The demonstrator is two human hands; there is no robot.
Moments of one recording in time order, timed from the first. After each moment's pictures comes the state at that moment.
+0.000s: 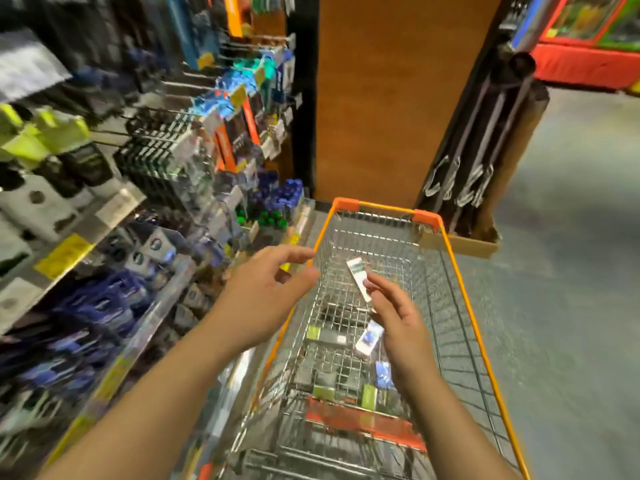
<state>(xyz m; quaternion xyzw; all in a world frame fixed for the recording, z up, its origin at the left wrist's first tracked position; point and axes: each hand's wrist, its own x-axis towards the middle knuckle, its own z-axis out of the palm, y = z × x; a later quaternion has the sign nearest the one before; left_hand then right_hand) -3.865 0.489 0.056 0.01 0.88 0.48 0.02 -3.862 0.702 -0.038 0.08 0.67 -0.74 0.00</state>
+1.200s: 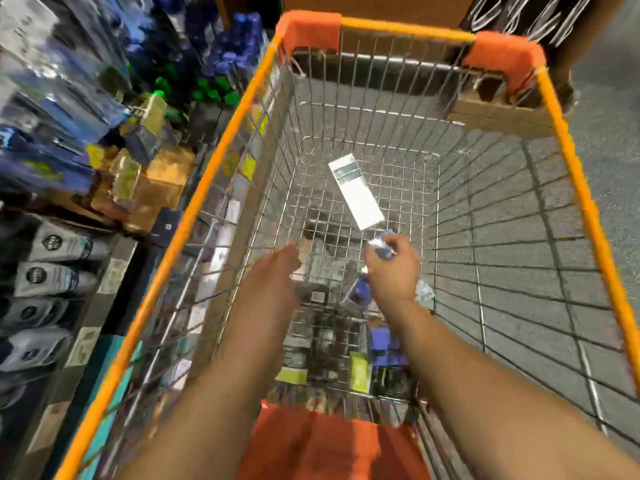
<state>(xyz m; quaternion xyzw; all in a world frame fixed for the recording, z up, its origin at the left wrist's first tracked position) -4.016 0.616 -0.258 -0.37 0.68 0.61 0.16 -4.059 0.781 -0.422 0.28 0.81 -0.51 0.03</state>
